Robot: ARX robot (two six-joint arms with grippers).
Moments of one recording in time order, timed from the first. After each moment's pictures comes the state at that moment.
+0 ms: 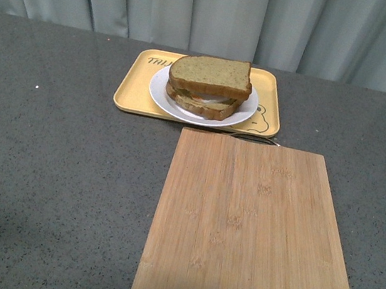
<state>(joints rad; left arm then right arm) 0.00 1.01 0.06 0.93 0.00 -0.01 0.00 0.00 0.00 0.00 0.00 0.00</state>
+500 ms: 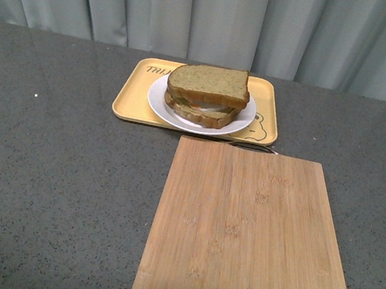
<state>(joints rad) 0.00 0.65 0.02 0.63 0.00 -0.01 0.00 0.00 0.00 0.00 0.00 0.00</state>
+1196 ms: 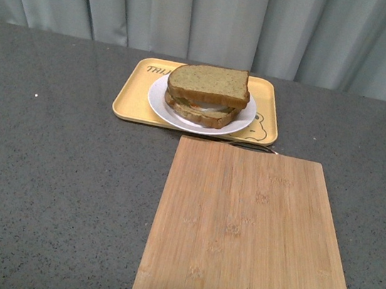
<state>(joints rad) 0.00 0.26 0.02 0.26 0.00 -0.01 0.00 0.00 0.00 0.00 0.00 0.00</state>
